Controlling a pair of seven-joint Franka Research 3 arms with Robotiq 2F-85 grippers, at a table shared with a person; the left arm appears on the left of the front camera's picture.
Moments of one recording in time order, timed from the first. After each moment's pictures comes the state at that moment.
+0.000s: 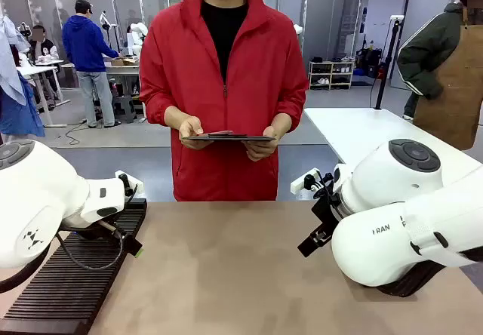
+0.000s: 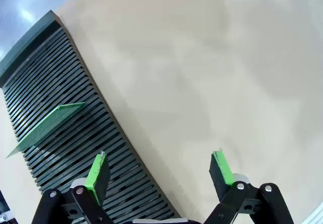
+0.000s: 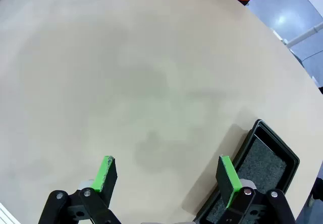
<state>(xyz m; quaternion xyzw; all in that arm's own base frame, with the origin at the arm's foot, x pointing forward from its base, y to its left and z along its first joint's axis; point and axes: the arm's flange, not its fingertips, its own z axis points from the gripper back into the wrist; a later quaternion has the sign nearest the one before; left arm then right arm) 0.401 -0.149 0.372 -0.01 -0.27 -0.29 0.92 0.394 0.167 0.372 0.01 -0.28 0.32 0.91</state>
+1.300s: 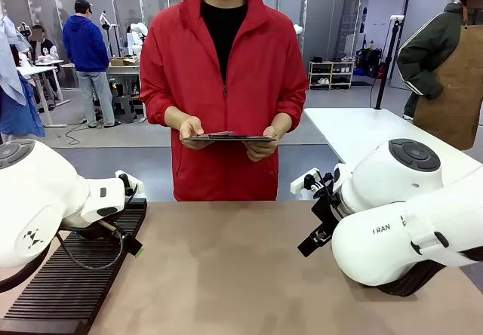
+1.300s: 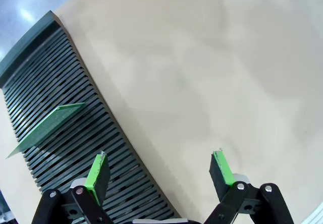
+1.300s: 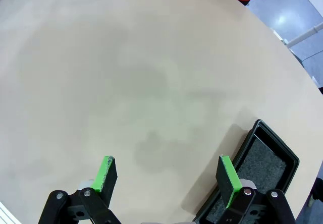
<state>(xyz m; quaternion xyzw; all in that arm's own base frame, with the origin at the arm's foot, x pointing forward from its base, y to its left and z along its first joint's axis) 0.401 -0.150 0.374 -0.01 -0.27 -0.29 0.92 0.394 0.167 0.373 0.01 -0.28 0.32 0.91</state>
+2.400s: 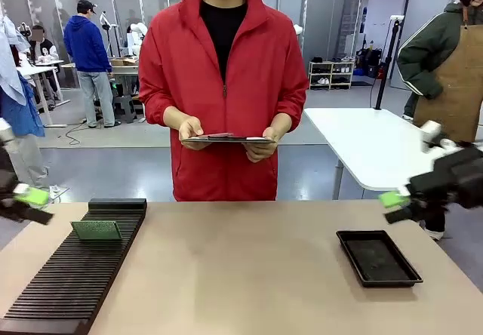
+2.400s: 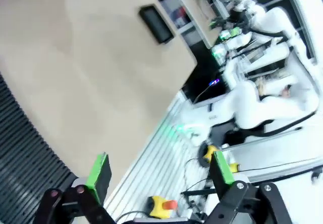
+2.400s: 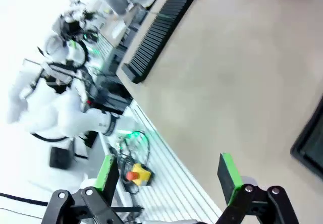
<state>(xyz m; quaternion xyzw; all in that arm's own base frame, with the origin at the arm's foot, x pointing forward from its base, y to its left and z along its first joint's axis) 0.340 0.031 0.473 -0.51 -0.18 -0.22 0.81 0.351 -0.031 0.458 0.50 -0.17 0.19 0.83</state>
